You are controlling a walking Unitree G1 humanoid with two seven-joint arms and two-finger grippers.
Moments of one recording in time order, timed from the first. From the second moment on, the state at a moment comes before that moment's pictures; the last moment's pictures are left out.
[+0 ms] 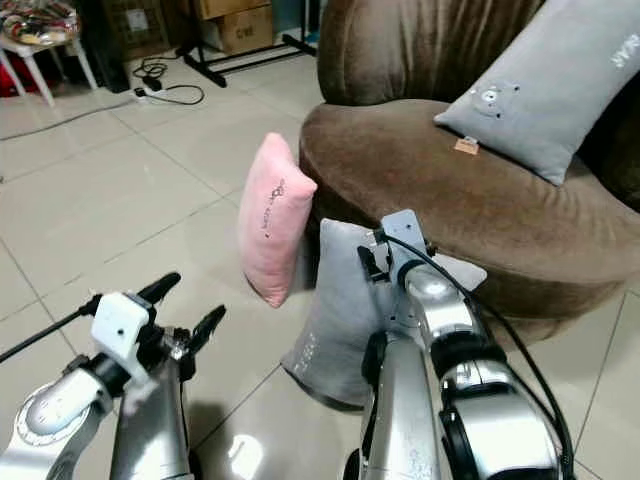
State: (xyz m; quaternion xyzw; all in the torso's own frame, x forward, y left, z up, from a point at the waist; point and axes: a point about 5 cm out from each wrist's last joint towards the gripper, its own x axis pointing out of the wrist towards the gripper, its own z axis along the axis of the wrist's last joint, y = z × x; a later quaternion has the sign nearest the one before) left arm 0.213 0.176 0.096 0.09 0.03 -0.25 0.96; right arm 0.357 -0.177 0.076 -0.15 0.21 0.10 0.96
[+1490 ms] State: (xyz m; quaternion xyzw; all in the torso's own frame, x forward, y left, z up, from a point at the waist) left arm 0.193 0.159 0.093 0.01 0.13 -0.41 0.90; right arm 0.343 -0.163 0.044 -0.19 0.29 0.11 0.93
